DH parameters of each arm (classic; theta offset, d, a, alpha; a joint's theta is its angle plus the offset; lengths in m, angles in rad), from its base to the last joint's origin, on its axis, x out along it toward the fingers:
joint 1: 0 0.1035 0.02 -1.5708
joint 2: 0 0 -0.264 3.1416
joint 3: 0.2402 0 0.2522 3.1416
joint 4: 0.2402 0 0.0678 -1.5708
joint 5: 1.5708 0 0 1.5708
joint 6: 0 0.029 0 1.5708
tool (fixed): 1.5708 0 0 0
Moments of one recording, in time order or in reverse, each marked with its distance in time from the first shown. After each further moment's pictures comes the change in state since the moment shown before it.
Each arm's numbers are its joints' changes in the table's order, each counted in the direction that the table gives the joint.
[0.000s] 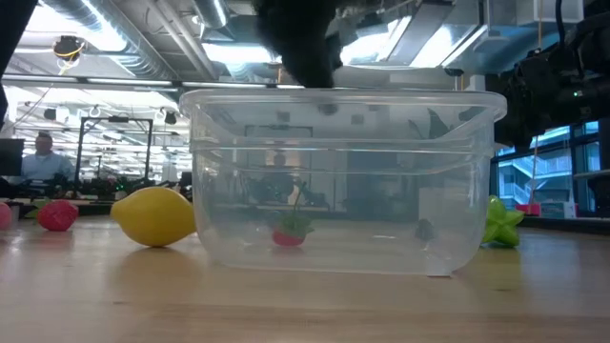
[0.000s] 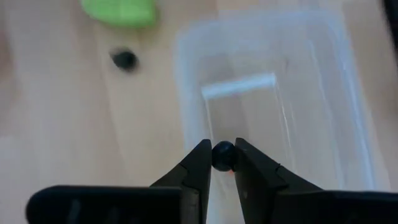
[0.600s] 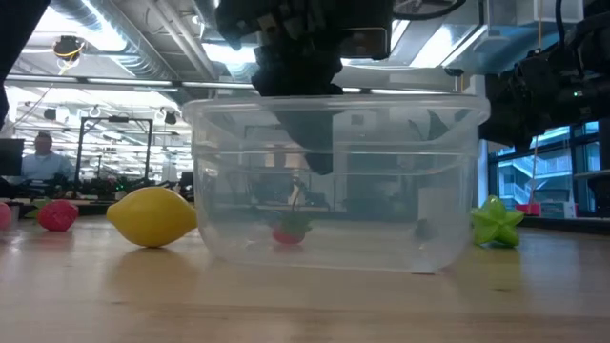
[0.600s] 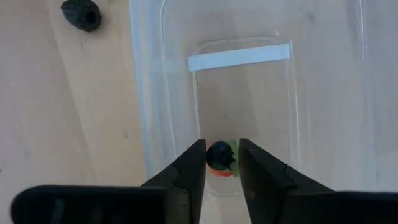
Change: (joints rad) left arm 0.003 0.103 0.000 -0.012 0.028 -0.002; right arm 0.000 0.000 0.000 0.001 0.000 0.003
